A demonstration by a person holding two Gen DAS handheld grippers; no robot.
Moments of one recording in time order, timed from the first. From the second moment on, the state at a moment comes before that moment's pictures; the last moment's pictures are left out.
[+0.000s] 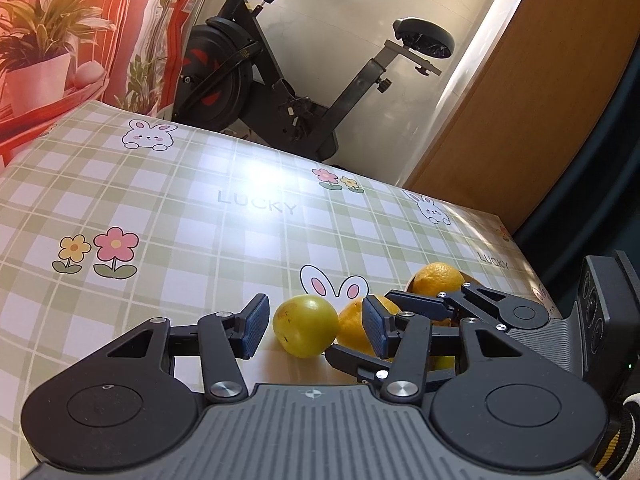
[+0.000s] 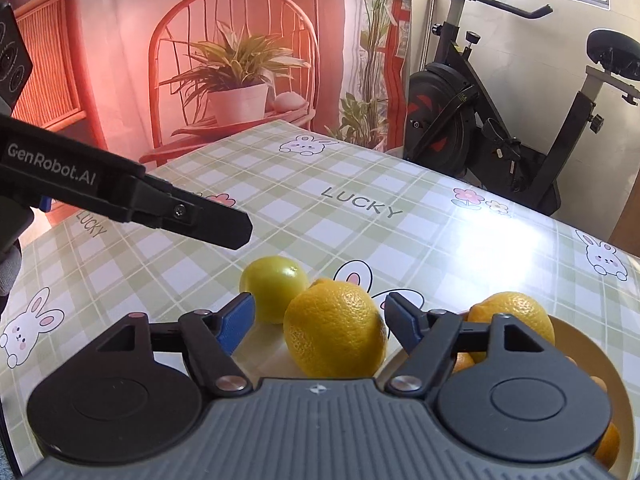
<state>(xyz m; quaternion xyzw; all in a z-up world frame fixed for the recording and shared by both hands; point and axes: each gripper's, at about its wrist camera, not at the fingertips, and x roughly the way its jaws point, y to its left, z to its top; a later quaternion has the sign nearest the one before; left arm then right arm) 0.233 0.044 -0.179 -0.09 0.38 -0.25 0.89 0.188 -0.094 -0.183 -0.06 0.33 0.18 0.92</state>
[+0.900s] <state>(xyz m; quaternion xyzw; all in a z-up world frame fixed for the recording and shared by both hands) 0.232 0.026 -0.212 -0.12 0.42 -0.27 0.86 0.155 -0.087 -0.197 -0.05 0.36 0.22 0.91</state>
